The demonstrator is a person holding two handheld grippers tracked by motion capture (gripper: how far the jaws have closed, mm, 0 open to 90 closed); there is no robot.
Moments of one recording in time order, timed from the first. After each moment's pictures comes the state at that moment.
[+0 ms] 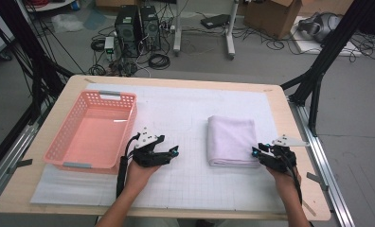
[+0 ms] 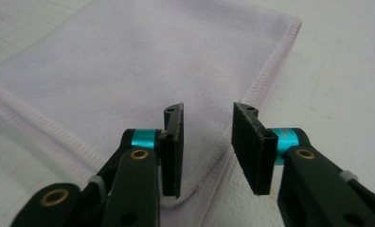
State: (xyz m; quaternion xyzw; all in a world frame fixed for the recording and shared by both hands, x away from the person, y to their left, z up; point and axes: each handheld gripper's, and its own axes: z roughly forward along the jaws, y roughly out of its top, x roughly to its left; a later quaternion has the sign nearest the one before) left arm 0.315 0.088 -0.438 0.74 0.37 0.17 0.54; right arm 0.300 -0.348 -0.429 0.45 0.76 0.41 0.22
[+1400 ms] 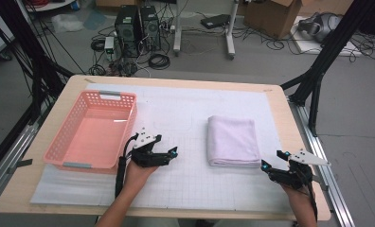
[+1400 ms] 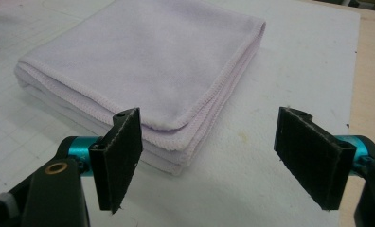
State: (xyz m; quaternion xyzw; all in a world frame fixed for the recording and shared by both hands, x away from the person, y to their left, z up) left arm 0.315 0.091 -0.440 0.74 0.38 0.17 0.54; right arm 0.256 -0.375 -0.429 0.45 0.74 0.44 0.25
